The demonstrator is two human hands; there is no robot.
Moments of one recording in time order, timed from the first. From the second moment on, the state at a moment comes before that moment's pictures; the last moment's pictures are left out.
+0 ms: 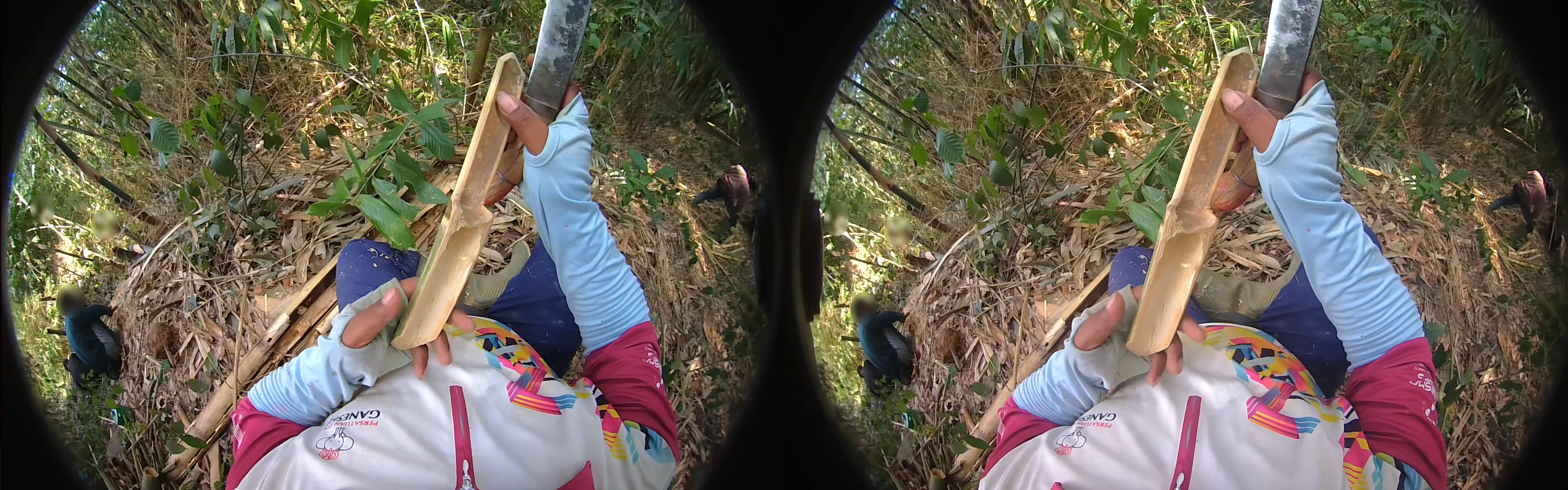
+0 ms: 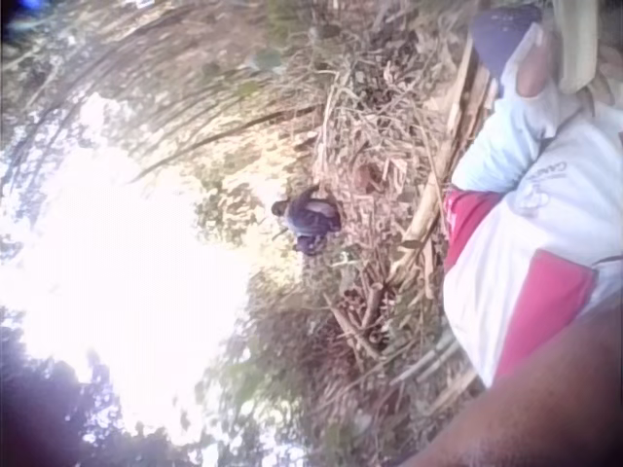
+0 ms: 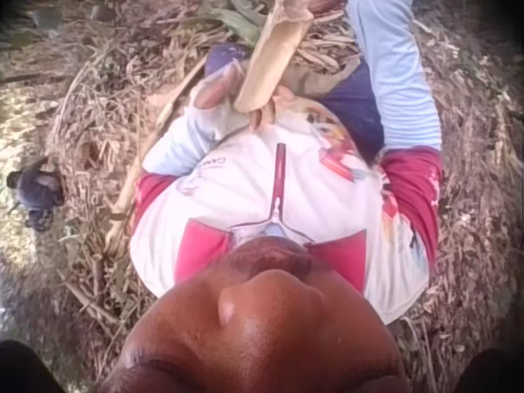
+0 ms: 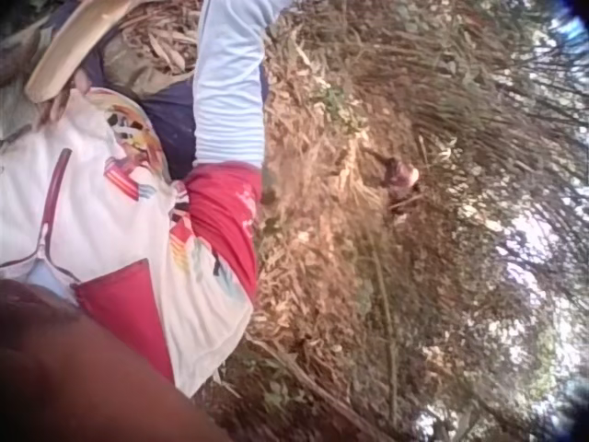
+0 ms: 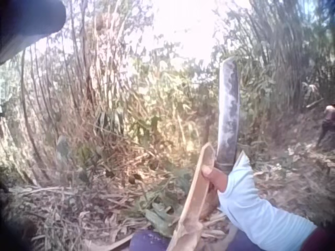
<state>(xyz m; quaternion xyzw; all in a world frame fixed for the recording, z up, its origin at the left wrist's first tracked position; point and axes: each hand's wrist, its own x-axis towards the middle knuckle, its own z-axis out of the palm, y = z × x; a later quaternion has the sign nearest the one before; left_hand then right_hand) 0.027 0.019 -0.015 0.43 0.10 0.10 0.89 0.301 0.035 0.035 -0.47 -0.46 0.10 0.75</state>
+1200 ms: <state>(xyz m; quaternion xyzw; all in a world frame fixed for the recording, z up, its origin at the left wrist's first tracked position) 0.033 0.003 0.014 0.54 0.22 0.30 0.76 0.299 -0.151 0.038 -0.73 -0.64 0.12 0.23</state>
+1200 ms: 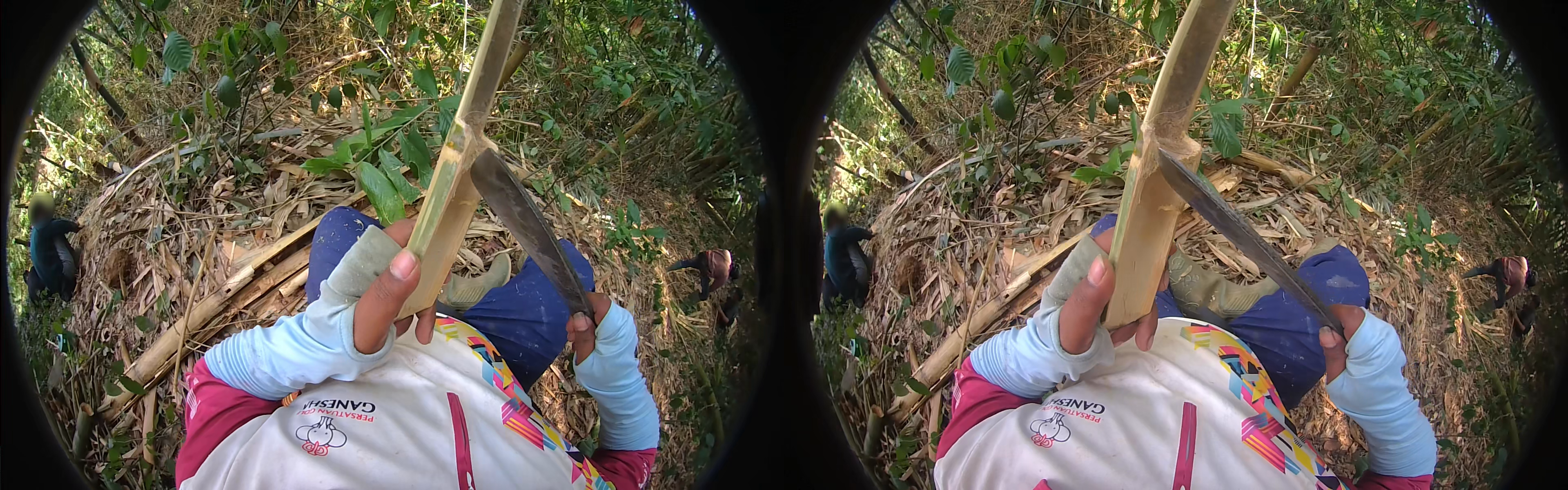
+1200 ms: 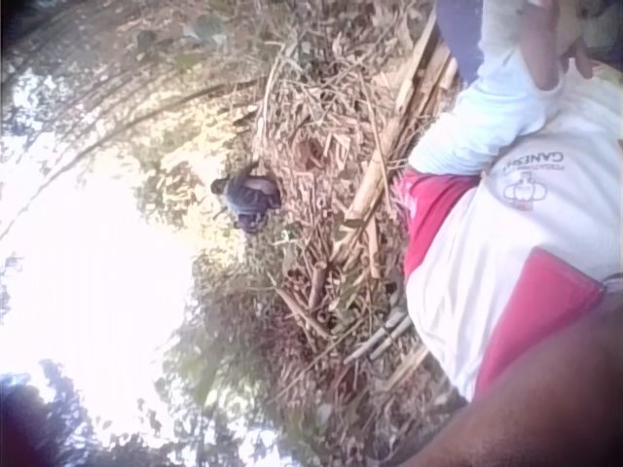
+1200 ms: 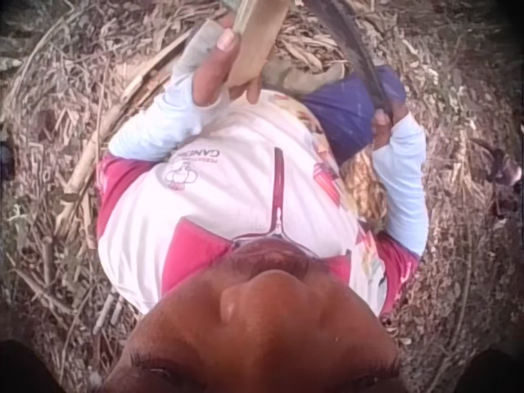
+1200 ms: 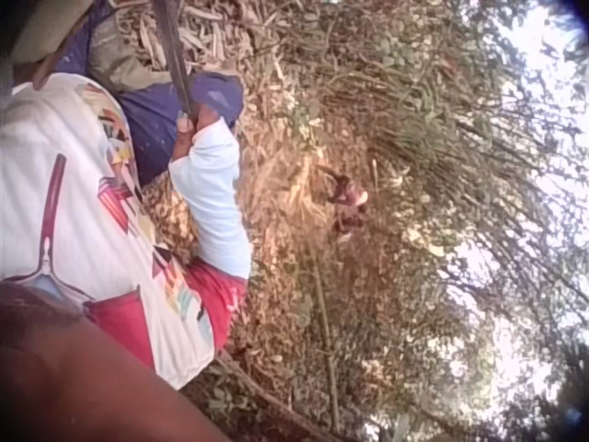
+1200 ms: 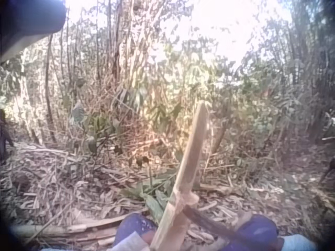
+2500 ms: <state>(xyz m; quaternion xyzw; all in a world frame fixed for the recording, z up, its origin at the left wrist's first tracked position) 0.016 0.023 0.024 0.76 0.23 0.33 0.51 0.277 -0.168 0.128 -0.75 -0.66 0.01 0.04</state>
